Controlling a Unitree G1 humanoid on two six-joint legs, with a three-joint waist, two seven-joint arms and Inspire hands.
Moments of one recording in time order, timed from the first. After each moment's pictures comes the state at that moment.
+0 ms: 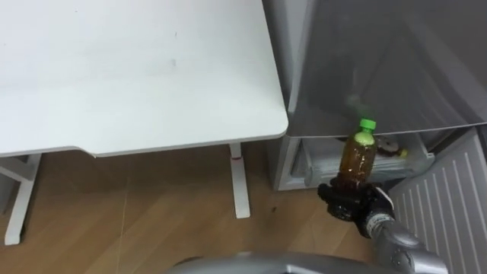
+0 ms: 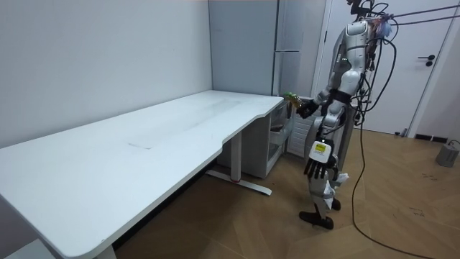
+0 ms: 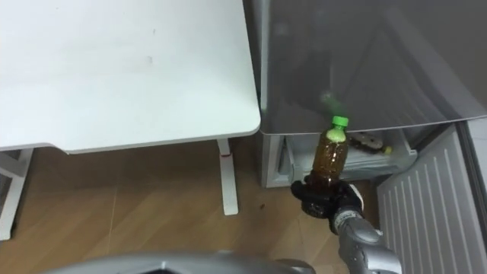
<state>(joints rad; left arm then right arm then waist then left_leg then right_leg) 0.28 0.21 -0.09 1.07 0.08 0.19 0.03 0.22 -0.27 0.08 0.54 0.52 0.18 -0.10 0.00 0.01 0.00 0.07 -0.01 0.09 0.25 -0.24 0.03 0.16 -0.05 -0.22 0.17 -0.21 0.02</state>
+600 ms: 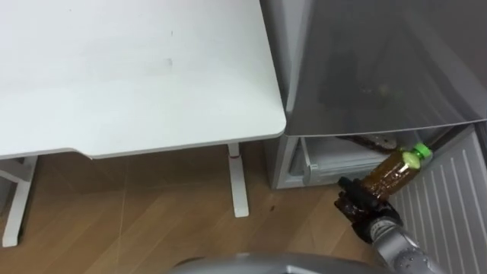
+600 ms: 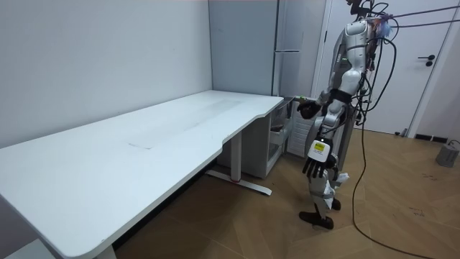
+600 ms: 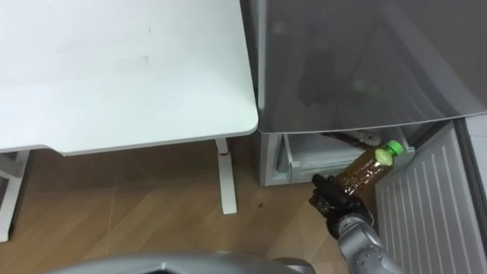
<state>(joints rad) 0.29 0.21 -0.08 1.03 0.11 0.19 0.02 0.21 -0.26 0.04 0.58 1.12 0.12 -0.26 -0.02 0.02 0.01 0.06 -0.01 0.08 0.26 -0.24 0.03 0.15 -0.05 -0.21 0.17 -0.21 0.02</state>
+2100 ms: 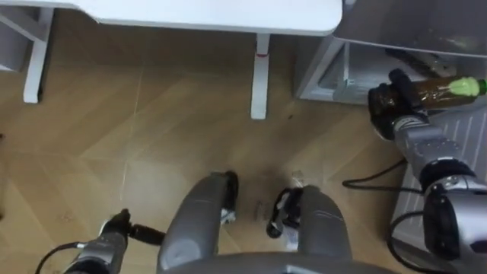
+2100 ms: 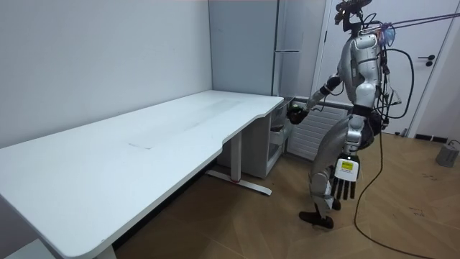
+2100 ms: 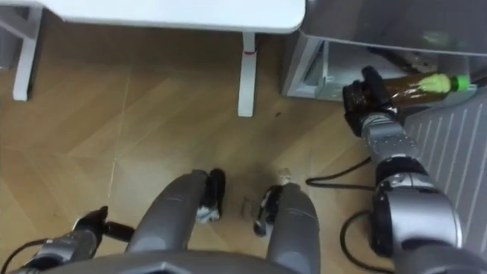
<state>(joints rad) -0.01 0.28 -0.14 1.14 -0.05 0.13 0.10 -0.51 -0.39 -0.10 1.12 1.47 0.06 -0.17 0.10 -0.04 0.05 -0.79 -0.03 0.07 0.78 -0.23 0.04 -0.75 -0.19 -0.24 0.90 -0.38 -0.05</state>
